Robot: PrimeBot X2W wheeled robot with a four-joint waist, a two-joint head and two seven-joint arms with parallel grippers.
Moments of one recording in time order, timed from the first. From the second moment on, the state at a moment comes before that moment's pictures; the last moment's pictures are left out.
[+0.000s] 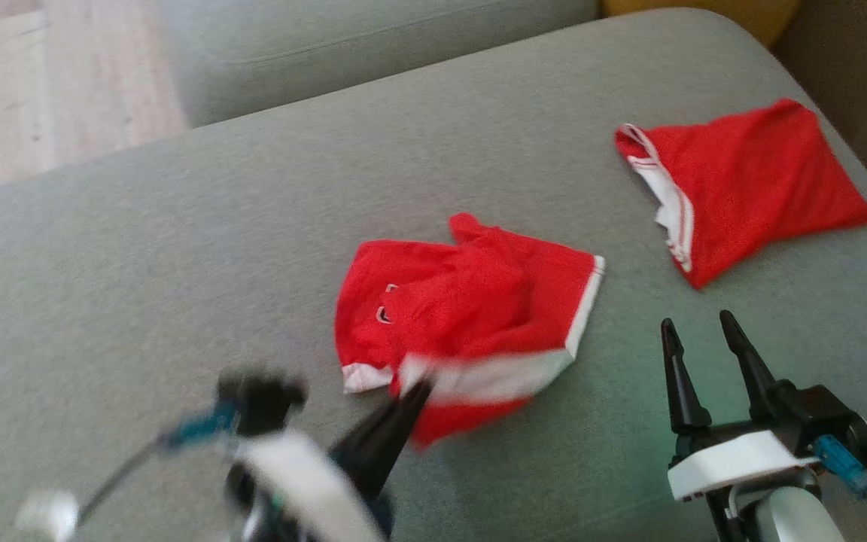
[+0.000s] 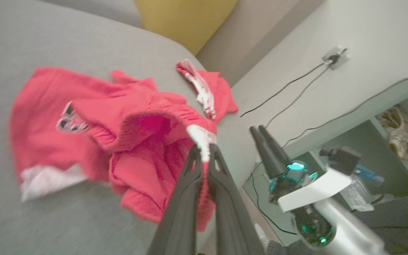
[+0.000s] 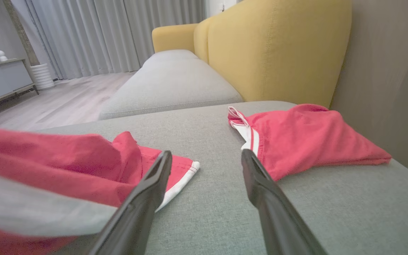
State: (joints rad) left arm -0.09 0.29 -0.61 -0.28 -0.95 0.02 0.39; right arm -0.01 -0.05 0.06 0.26 0.08 0.13 -0.25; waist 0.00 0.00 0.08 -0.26
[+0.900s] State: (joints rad) left arm 0.15 0.32 -0.46 0.19 -0.92 0.03 0.02; right arm 0.01 -0.05 0.06 0.28 0.02 0.13 -0.25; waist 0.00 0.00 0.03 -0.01
